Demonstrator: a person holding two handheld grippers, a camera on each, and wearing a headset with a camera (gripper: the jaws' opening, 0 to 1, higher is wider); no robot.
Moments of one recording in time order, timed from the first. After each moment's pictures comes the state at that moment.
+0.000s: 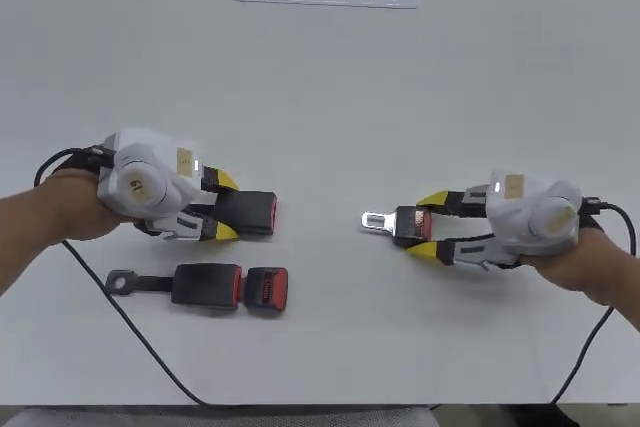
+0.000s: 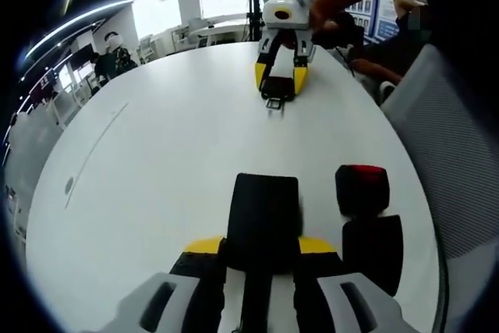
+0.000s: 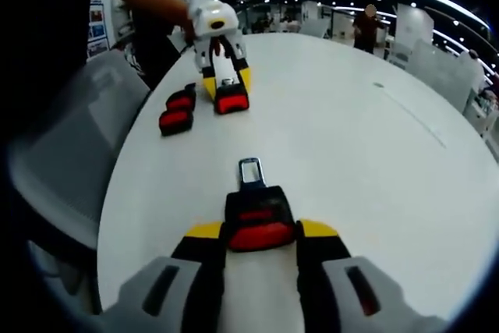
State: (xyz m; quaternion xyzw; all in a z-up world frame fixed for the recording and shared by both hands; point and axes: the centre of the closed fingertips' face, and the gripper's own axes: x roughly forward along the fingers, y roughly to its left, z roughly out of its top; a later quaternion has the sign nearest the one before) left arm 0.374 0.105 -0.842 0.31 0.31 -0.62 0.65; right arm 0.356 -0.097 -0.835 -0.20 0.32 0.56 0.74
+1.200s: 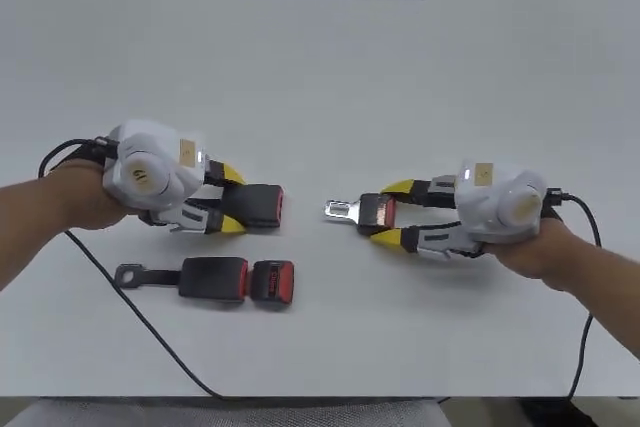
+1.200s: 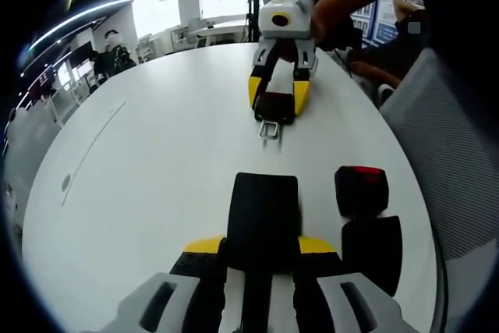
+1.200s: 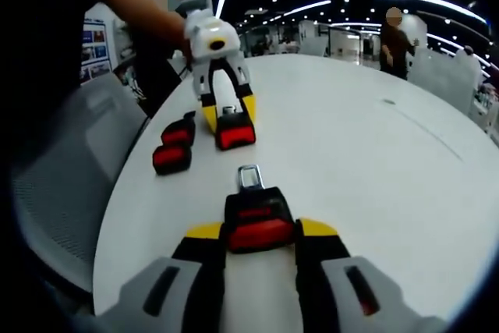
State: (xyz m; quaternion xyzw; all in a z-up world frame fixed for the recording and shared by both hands) left arm 0.377 0.104 -0.838 0.30 0.32 -0.62 0.65; right arm 0.365 -0.032 -0.839 -0.15 0.28 0.57 0.76
